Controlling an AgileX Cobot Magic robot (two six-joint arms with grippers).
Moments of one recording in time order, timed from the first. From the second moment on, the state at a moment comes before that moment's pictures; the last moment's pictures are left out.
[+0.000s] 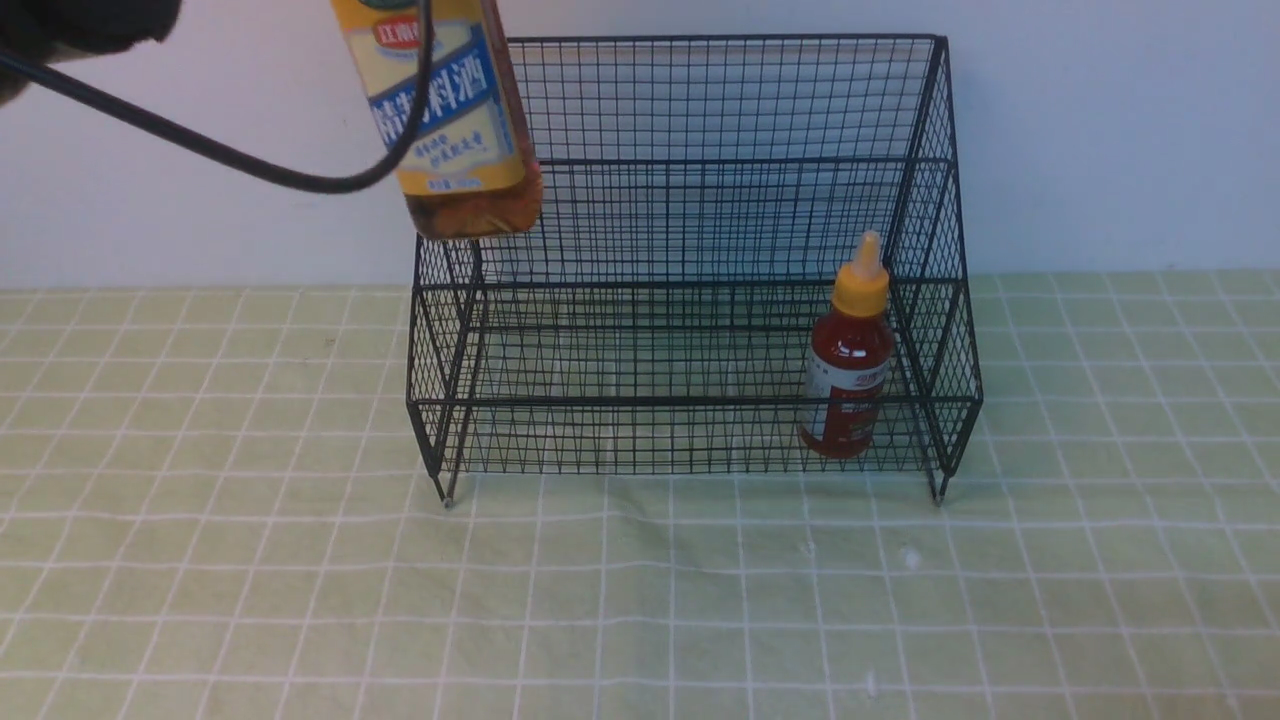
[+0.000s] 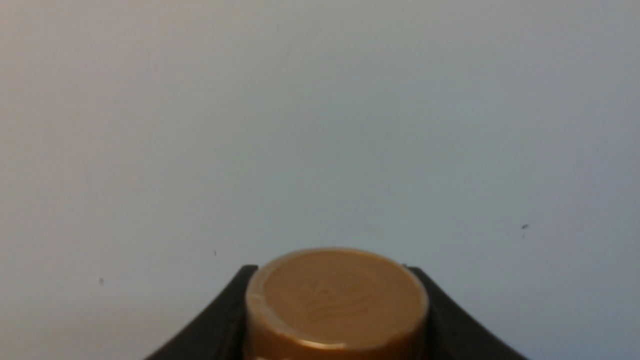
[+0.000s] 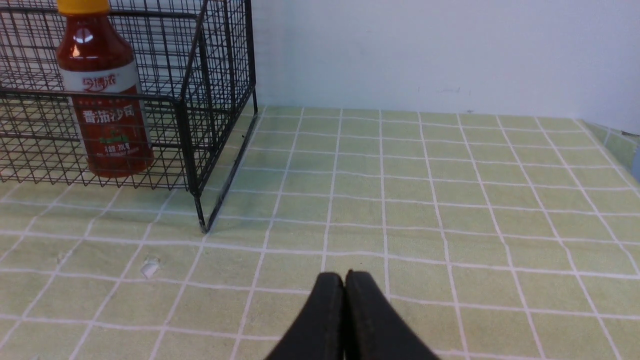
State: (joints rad) right arm 0.04 -0.01 0.02 -0.04 0.37 0.05; left arm -0.29 1.58 -1.48 -0.29 -0.15 0.09
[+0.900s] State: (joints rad) right arm 0.04 -0.01 0.02 -0.04 0.37 0.05; left arm -0.30 1.79 -1.48 -0.31 0.03 0.13
